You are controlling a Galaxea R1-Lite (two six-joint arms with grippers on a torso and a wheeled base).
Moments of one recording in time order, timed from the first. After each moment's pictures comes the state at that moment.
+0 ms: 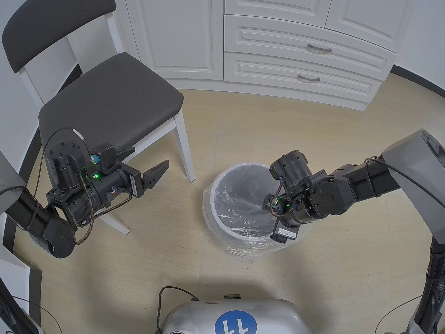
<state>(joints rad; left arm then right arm) -0.25 1.87 -0.63 -1.21 -0.26 0.06 0.58 2.17 -1.37 0.10 -0.27 -0.76</state>
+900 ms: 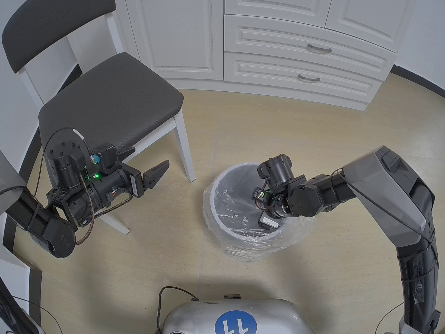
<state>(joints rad) -0.25 1.87 -0.63 -1.21 -0.26 0.06 0.54 2.42 -1.60 -0.05 -0.32 -0.74</state>
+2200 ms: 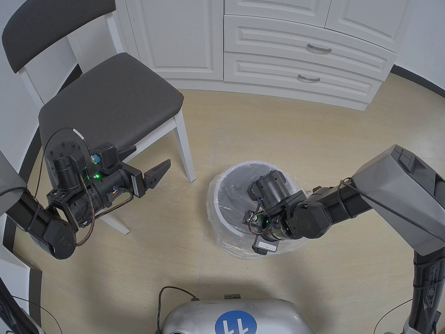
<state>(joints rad) -0.26 1.87 -0.62 -1.23 -0.26 0.06 0.66 2.27 -1.35 -0.05 -0.30 -0.74</state>
